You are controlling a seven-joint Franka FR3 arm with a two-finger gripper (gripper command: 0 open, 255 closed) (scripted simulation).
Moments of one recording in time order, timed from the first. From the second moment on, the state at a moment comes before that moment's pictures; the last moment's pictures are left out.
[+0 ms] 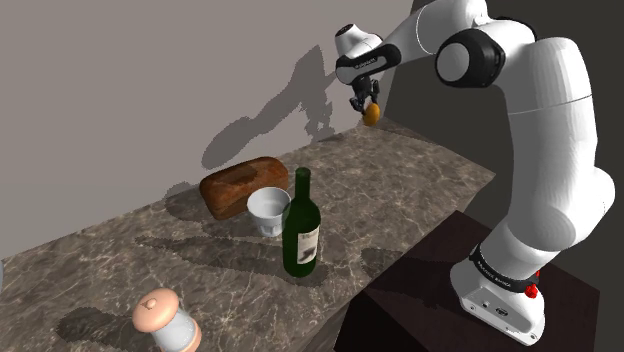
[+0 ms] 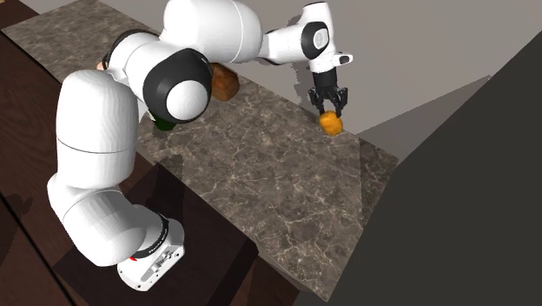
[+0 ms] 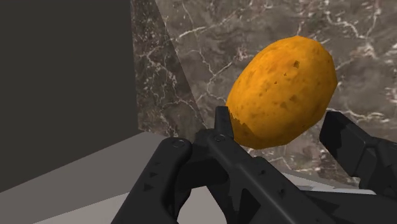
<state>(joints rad) -0.18 0.65 -0.15 -1.37 -0.44 1.91 0.05</state>
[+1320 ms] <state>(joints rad) -0.03 0.30 -0.10 -1.79 -0.48 1.88 0.24</state>
